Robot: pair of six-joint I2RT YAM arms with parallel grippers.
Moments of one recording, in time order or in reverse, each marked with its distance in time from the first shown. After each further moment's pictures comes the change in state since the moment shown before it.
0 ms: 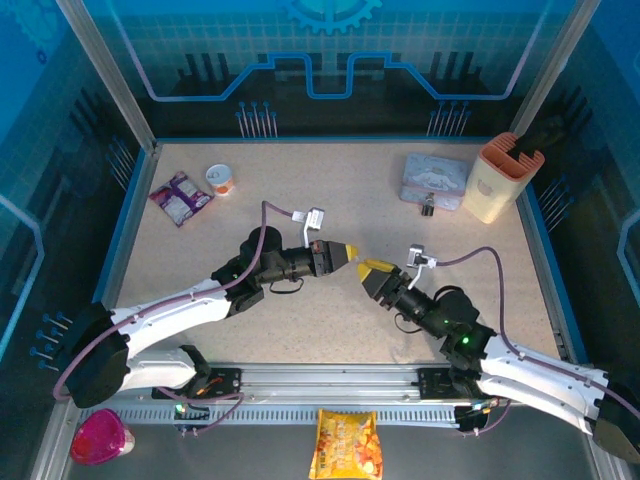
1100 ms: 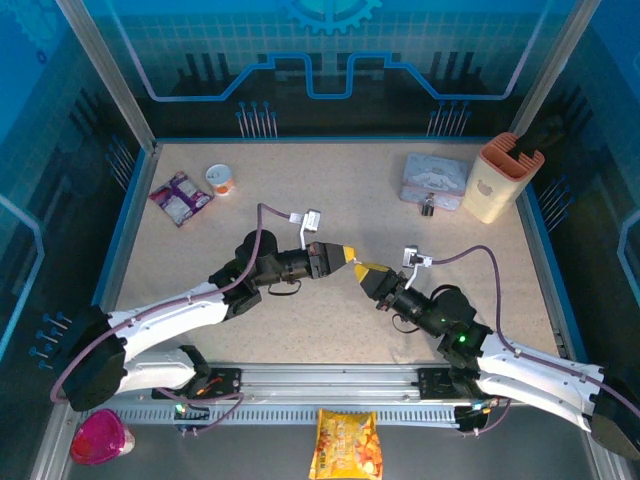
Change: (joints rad) left arm 0.000 -0.025 -0.034 0.042 0.008 -0.023; right arm 0.000 0.035 0.001 0.043 -0.040 0.039
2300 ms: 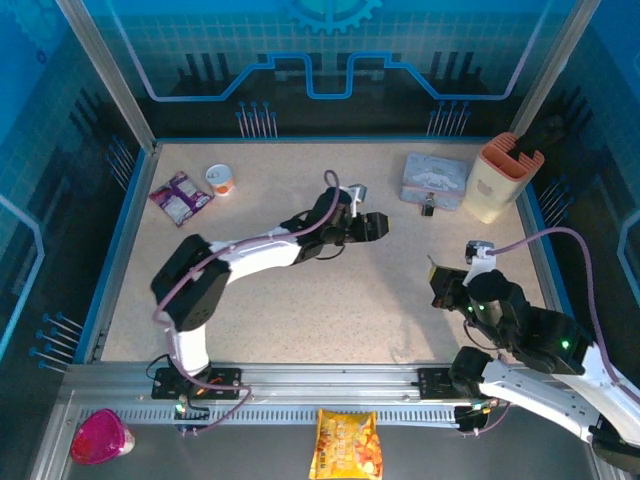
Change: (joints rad) left arm 0.039 0.697 0.620 -0.385 -0.231 0.264; right arm -0.001 -0.224 0.699 -1.656 0.458 -0.078
